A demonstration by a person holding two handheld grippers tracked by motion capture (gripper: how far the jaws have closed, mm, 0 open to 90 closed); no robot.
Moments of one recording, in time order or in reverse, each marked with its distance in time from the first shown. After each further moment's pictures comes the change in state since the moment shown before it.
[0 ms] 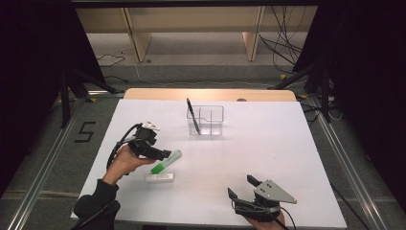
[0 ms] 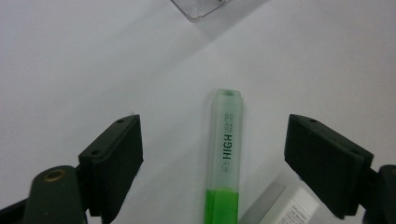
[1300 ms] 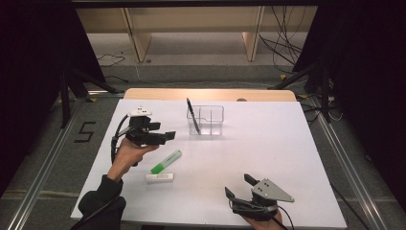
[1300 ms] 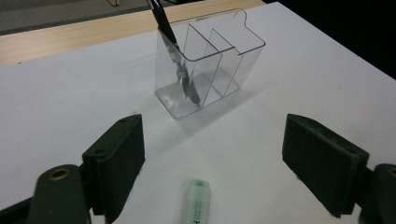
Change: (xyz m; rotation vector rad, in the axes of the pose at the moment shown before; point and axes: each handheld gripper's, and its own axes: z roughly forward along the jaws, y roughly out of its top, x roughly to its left) left arm 0.003 0.020 -0.031 -0.322 -0.073 -0.116; right arm 0.004 0.003 0.005 -0.007 0.022 -0.002
